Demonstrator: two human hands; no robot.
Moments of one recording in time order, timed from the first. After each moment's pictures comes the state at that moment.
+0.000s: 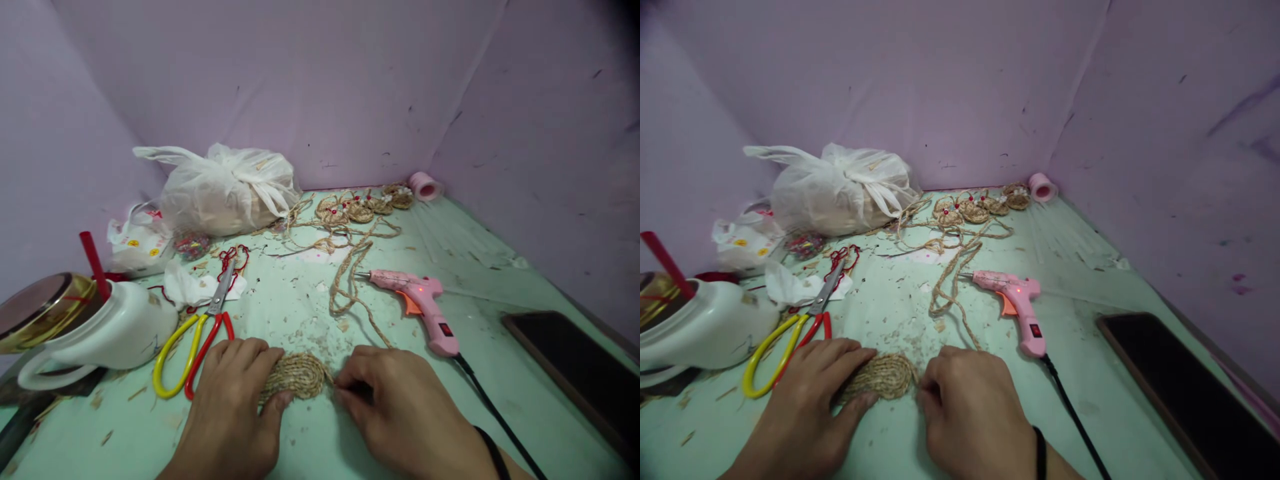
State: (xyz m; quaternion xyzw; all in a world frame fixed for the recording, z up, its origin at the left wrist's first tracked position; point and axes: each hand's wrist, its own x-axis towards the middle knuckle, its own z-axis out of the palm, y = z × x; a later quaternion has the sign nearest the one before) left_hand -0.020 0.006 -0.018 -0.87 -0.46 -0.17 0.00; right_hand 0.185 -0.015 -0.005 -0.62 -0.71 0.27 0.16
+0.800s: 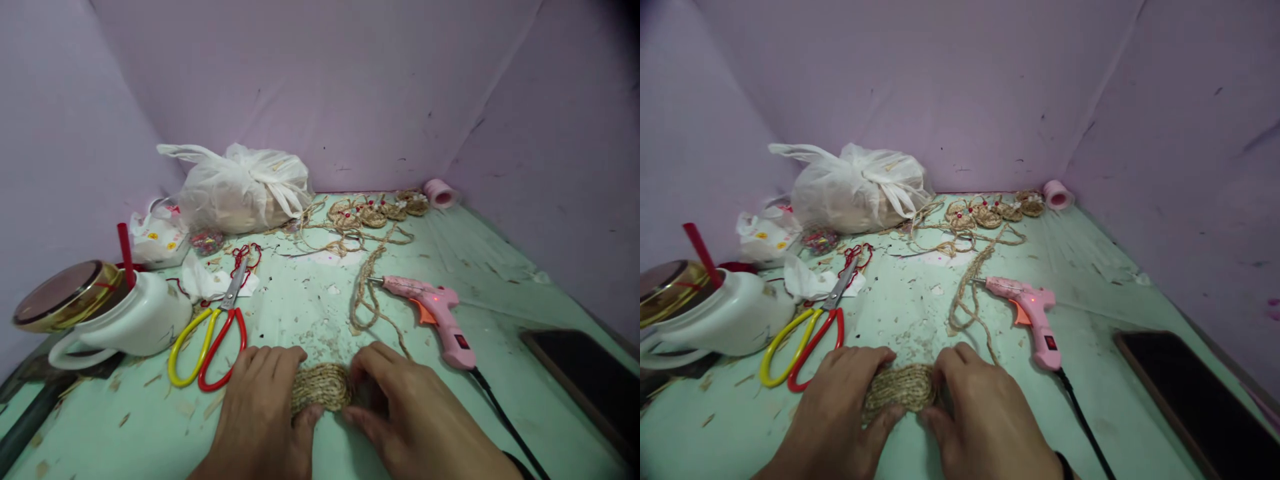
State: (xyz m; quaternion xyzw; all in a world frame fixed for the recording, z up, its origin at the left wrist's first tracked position) left_hand 0.001 -0.010 -0.023 -0.83 -0.50 -0.22 -0.08; right_hand 0.187 -0.020 -0.012 -0.61 -0.74 0.26 0.15
